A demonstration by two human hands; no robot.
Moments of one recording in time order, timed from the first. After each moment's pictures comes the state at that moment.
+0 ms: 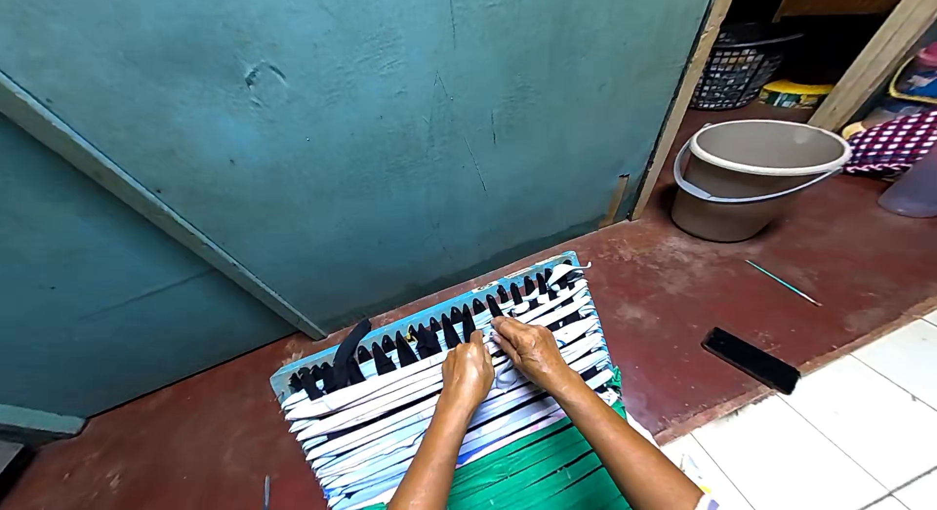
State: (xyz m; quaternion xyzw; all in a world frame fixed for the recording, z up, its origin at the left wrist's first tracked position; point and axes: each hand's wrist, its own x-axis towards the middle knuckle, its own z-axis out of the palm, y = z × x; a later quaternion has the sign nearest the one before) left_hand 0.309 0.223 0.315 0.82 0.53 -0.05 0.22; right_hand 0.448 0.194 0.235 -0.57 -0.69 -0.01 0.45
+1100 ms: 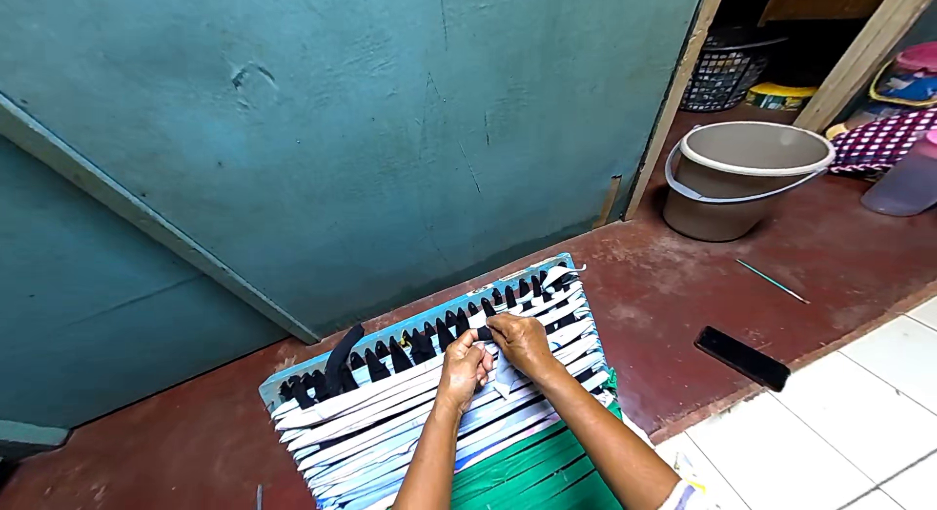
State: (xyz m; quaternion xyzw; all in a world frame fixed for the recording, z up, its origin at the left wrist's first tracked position) left_hand 0.300 0.232 0.271 0.54 0.35 0.33 0.69; right_hand 0.446 0.210 0.244 -0.62 -0.65 0.01 0.44
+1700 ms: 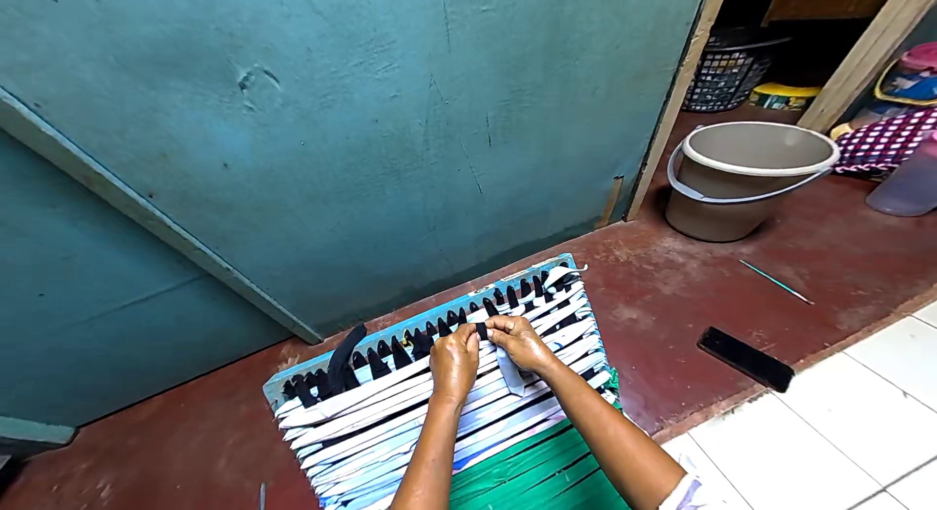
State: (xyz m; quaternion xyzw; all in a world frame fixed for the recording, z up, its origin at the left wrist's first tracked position) left_hand 0.300 0.233 0.303 0.81 0.49 0.23 0.21; right_hand 0.452 0.210 0.258 -0.53 -0.55 0.40 0.51
